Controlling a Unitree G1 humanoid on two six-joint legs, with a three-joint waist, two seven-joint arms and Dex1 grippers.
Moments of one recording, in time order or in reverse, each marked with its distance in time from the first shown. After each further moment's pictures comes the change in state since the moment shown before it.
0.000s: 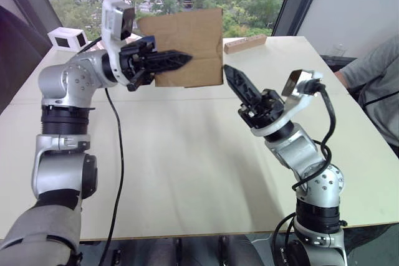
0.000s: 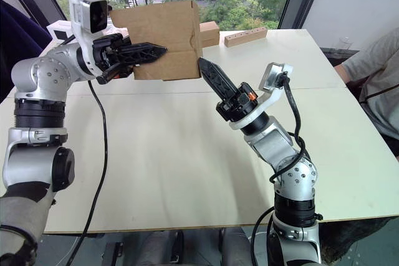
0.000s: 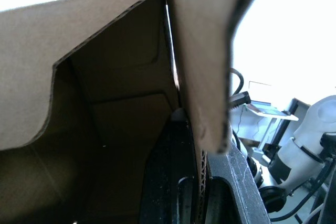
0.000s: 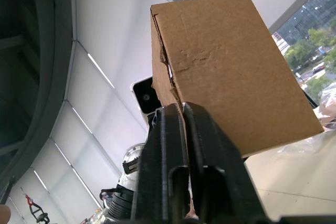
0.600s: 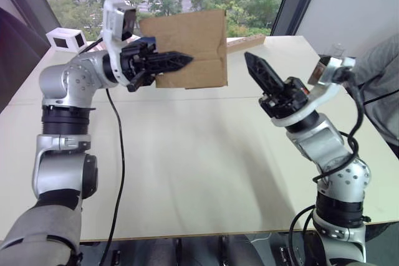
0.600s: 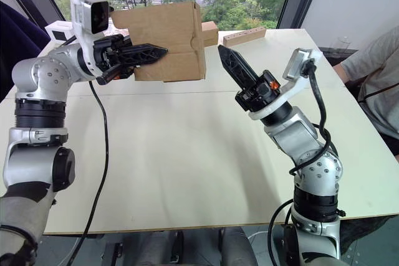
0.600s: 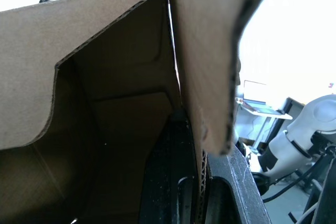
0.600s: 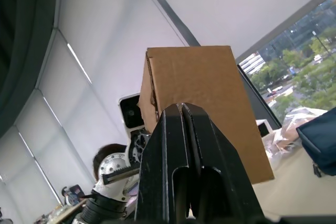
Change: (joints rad) left arm 0.000 -0.007 -0.003 -0.002 0.000 0.016 -0.008; right arm -0.070 -0.137 -0.063 0.014 -0.010 -0.013 -0.010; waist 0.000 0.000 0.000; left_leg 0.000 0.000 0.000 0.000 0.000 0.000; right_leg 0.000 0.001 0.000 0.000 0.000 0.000
